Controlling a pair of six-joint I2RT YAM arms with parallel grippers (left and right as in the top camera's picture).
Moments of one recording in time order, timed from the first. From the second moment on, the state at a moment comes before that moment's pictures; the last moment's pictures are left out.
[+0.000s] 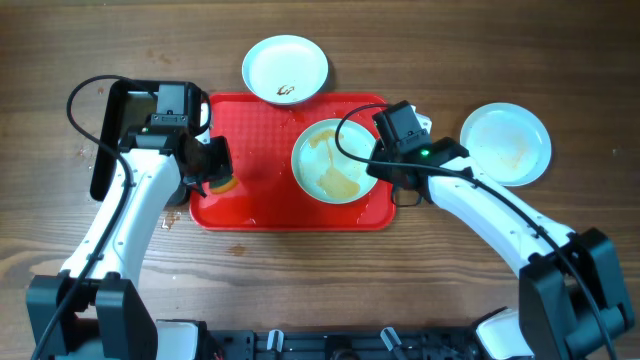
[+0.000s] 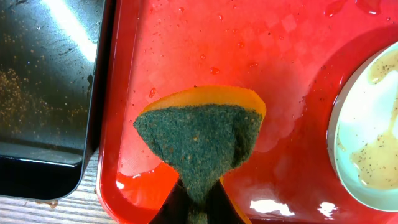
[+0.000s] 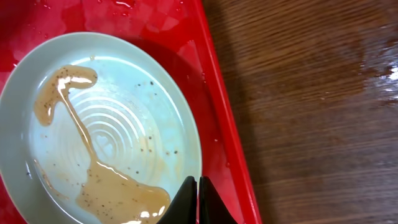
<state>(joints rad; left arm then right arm) -0.07 1.54 1.10 -0.86 0.06 -0.27 0.47 1.62 1.02 -0.57 0.10 0.77</state>
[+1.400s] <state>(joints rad) -0.07 1.54 1.10 -0.86 0.06 -0.27 0.47 1.81 1.05 -0.60 -0.11 1.07</state>
